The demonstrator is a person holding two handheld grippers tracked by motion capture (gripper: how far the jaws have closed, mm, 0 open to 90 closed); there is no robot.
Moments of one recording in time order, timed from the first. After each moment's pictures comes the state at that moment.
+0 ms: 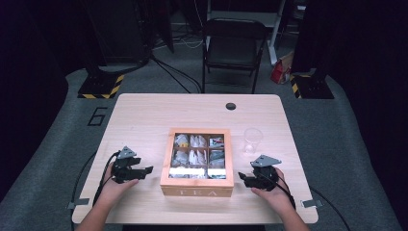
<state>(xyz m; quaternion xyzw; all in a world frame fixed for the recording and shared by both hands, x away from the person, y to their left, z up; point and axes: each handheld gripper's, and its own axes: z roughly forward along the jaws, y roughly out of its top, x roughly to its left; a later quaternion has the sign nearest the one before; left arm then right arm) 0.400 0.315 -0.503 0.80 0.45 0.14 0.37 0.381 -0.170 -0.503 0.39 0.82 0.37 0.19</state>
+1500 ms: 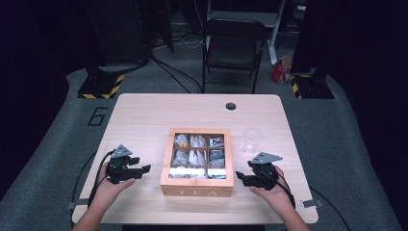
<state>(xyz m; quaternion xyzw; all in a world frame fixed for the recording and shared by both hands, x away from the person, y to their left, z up) 0.381 0.314 -0.468 0.80 0.44 0.14 0.39 0.373 -0.161 -0.474 0.39 0.82 0.38 0.16</state>
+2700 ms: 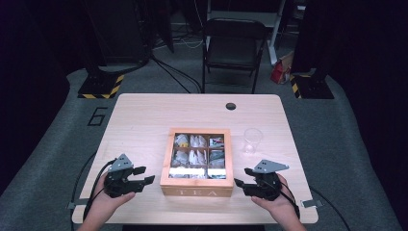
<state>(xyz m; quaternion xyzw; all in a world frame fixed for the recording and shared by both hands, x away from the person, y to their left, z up) 0.333 0.293 -0.438 0.82 0.38 0.12 0.41 0.332 -0.155 -0.445 0.37 0.82 0.42 0.15</state>
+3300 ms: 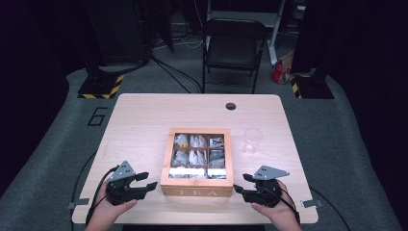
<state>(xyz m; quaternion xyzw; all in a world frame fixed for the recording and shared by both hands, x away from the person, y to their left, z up) 0.316 0.285 -0.448 0.82 0.37 0.13 0.43 0.317 -0.153 -0.451 0.36 0.82 0.43 0.13</state>
